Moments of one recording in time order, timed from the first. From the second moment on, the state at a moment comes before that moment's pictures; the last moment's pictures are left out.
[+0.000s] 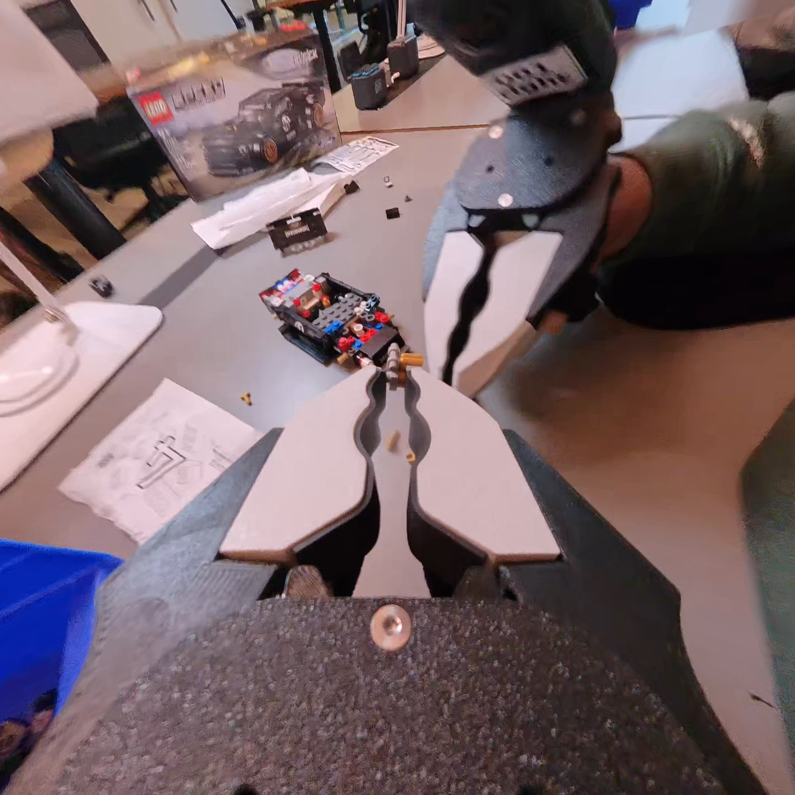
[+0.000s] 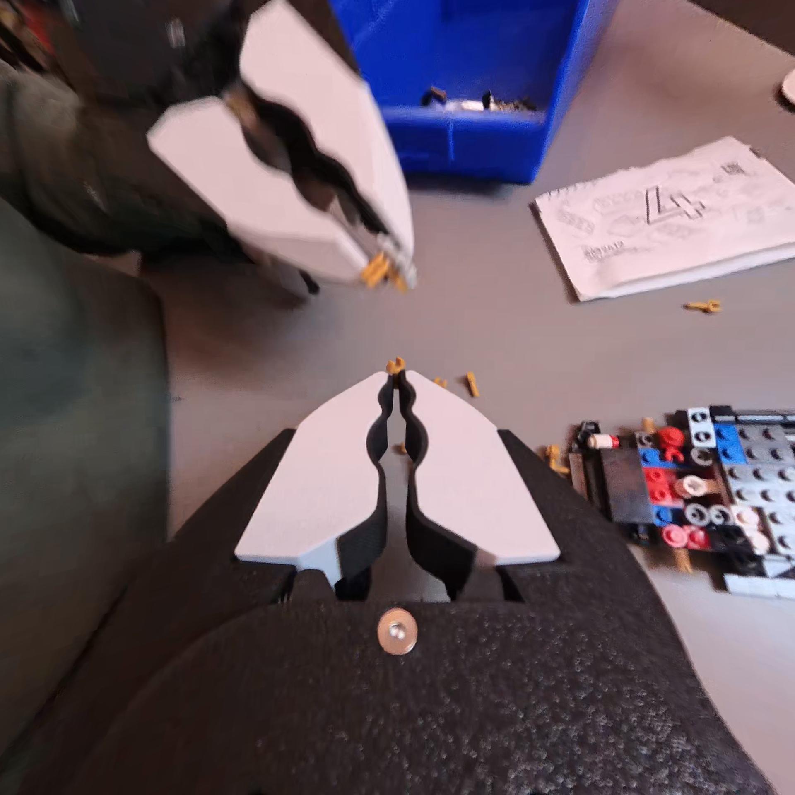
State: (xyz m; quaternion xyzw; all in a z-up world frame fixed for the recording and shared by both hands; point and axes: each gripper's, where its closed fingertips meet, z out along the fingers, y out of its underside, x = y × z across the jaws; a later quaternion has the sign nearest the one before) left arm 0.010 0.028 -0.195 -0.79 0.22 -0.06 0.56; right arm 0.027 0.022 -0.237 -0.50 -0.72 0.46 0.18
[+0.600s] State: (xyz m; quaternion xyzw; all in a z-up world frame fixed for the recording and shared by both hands) left arm 0.020 0.025 -0.233 -0.83 0.17 -0.24 0.47; right arm 0.022 0.026 -0.219 -0.43 -0.73 0.43 0.31
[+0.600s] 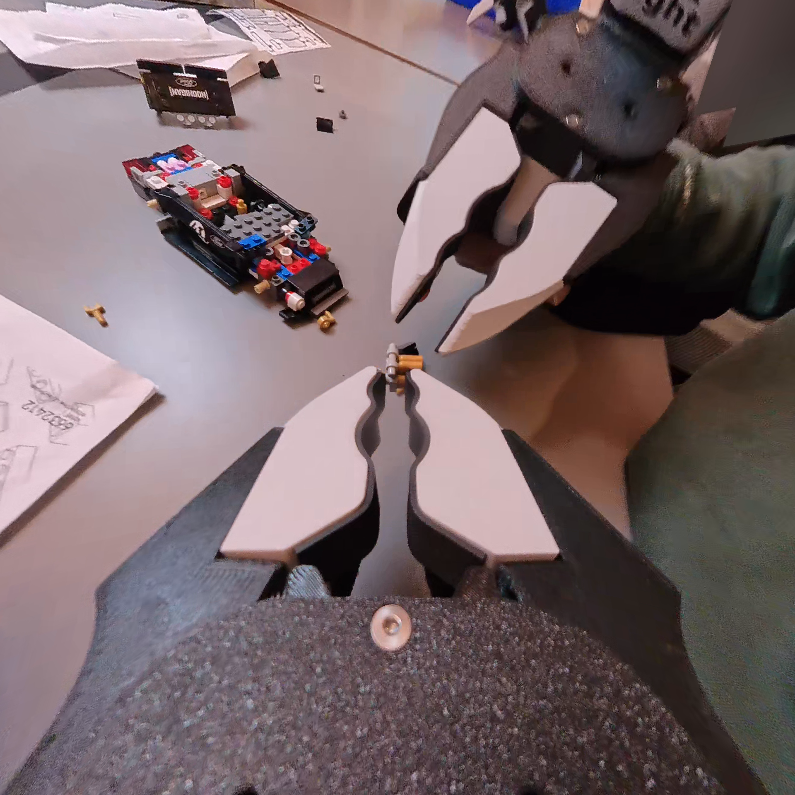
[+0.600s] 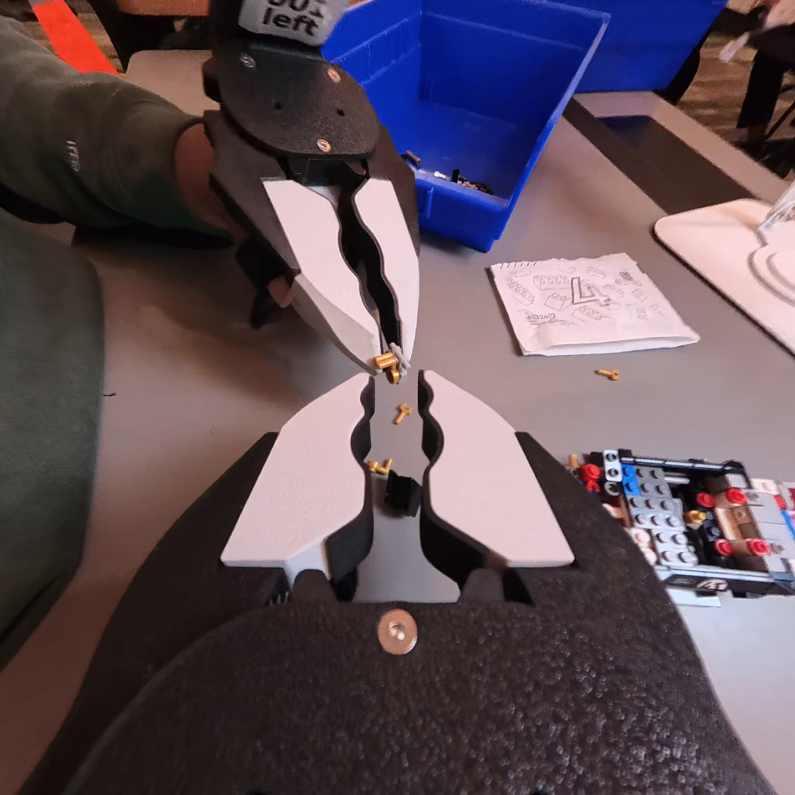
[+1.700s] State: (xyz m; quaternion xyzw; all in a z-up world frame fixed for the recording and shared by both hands) left arm 0.054 -0.012 -0.254 -0.84 0.17 -0.41 0.31; right arm 0.044 -0.015 -0.245 -0.18 -0.85 0.29 0.39
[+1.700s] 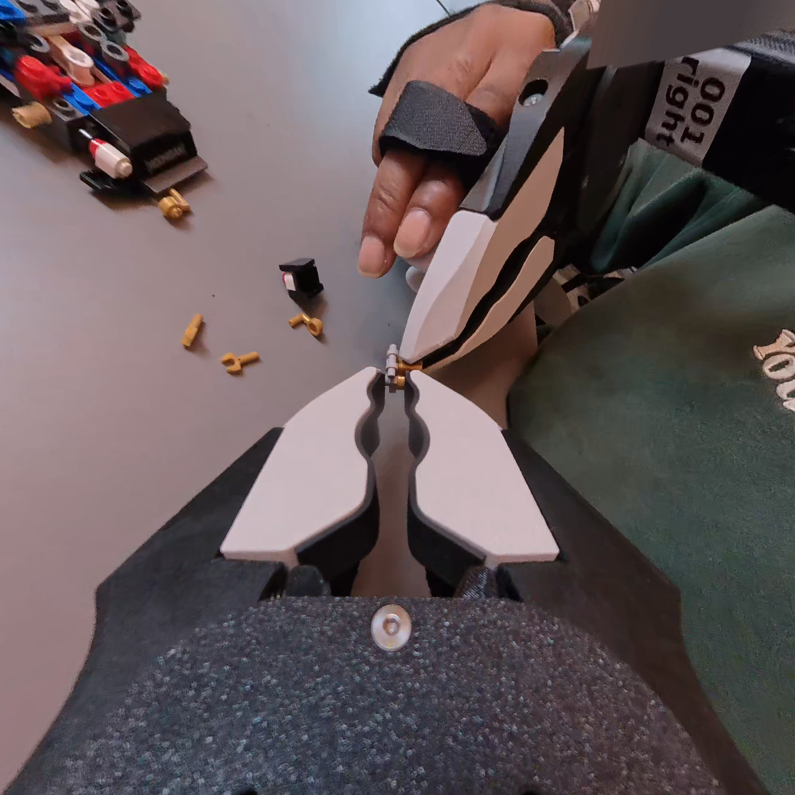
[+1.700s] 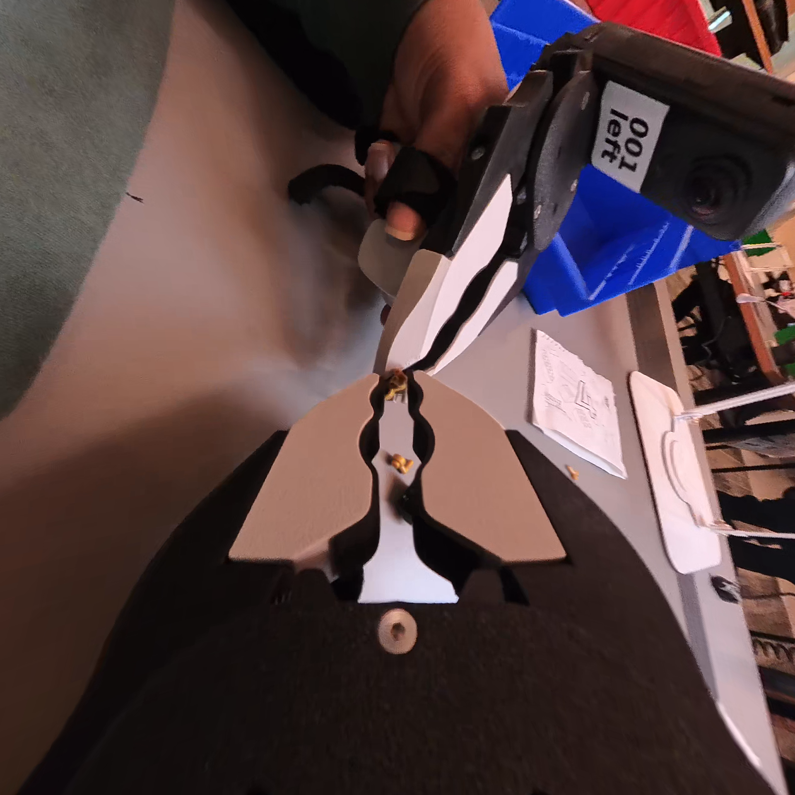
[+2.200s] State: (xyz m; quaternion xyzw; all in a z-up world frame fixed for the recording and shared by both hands) left arm 0.050 -0.006 -0.209 -0.77 0.25 -0.38 0.46; right arm 0.040 -0.006 -0.190 -0.34 -0.70 0.57 0.27
